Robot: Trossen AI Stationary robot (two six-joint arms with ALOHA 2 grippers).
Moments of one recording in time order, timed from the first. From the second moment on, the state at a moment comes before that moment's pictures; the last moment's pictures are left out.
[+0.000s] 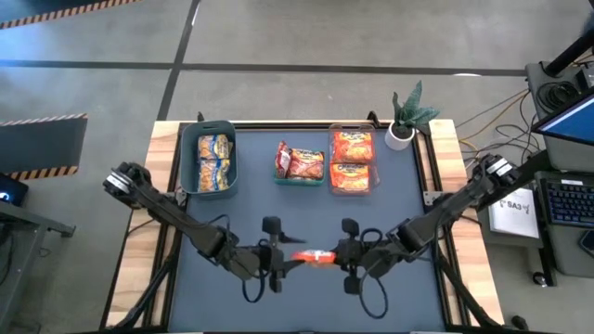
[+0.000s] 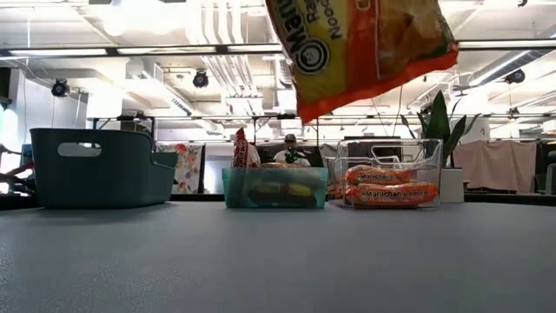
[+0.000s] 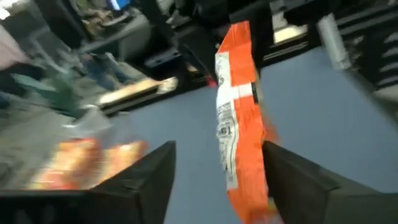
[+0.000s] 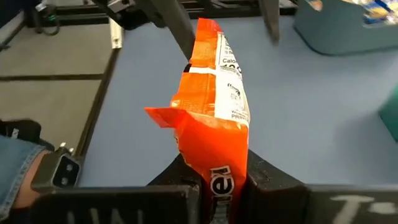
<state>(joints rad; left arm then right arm) -0.56 1.63 1.08 0.19 -0.68 0.11 0.58 1.51 1.09 -0.18 0.44 0.39</state>
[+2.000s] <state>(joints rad) -0.39 1.11 0.70 0.07 -0.85 0.25 0.05 1.28 0.63 -0.02 1.07 1.23</state>
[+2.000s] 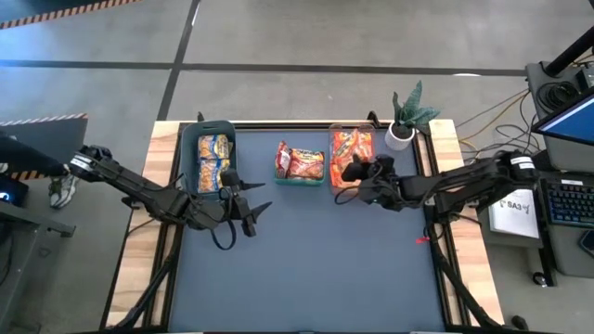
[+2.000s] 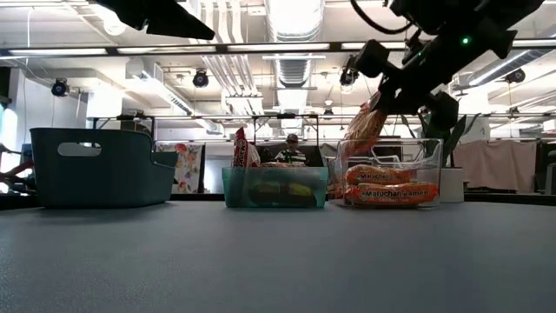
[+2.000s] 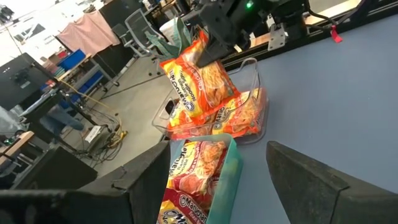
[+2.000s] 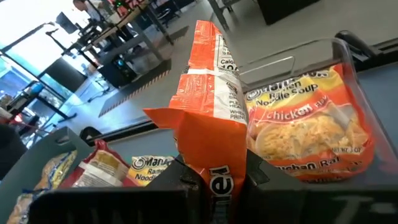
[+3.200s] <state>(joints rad) -0.39 1.11 0.70 0.07 -0.85 0.23 0.05 1.11 0.63 -0.38 0.58 1.37</state>
